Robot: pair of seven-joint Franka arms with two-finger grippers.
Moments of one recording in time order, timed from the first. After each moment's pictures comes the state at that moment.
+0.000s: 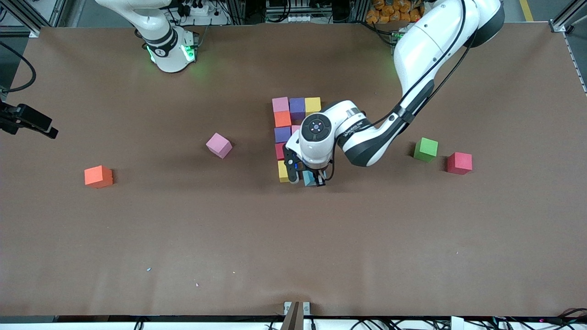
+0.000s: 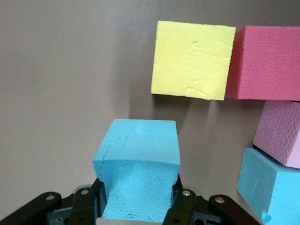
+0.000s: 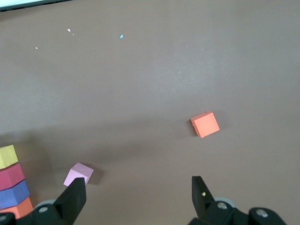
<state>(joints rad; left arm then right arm) -0.28 0.84 -0.59 -1.43 0.53 2.06 0.42 -0.01 0.06 -0.07 -1.48 0.03 1.57 0.07</state>
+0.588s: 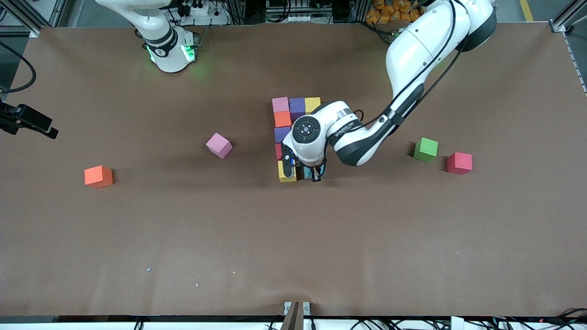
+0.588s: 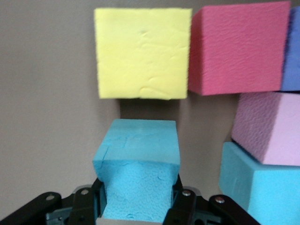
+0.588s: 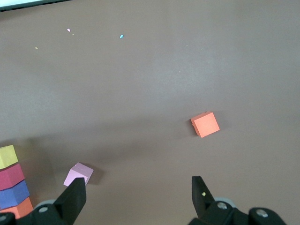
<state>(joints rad) -0.33 0.87 -0.59 -1.42 0.53 2.00 0.46 -0.01 0.06 -0.07 -1.48 0.03 1.57 0.07</state>
